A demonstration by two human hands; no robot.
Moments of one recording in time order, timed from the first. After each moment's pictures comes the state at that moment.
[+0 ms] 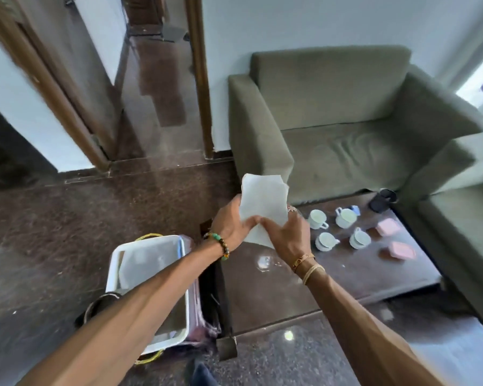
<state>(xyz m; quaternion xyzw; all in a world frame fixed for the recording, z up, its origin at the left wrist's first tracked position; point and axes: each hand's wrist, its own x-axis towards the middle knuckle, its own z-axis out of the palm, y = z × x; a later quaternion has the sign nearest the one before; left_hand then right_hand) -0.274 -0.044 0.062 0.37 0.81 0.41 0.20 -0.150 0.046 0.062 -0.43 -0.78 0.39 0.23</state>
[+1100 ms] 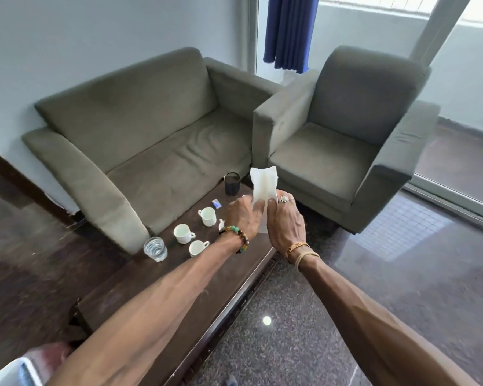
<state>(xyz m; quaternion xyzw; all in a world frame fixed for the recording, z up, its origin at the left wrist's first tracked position) 0.102 0.248 0.102 0.58 0.73 0.30 0.20 0.212 0.246 0.092 -0.60 -0.71 0.15 0.34</state>
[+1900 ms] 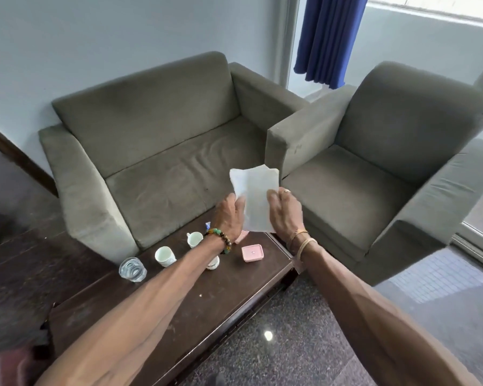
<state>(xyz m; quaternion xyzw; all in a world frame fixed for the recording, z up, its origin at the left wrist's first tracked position) 0.139 0.433 0.098 0.49 0.78 0.34 0.19 0.268 0.494 0.089 -0.57 -0.66 0.37 0.32</state>
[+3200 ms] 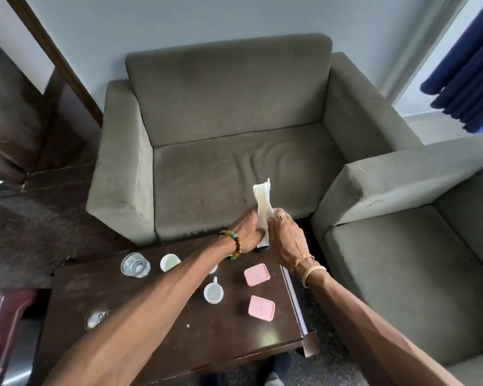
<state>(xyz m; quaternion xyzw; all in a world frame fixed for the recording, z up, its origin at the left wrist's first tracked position) 0.016 0.621 0.038 0.44 0.79 0.28 0.32 0.130 0.691 0.033 -0.36 -0.87 0.32 0.09</state>
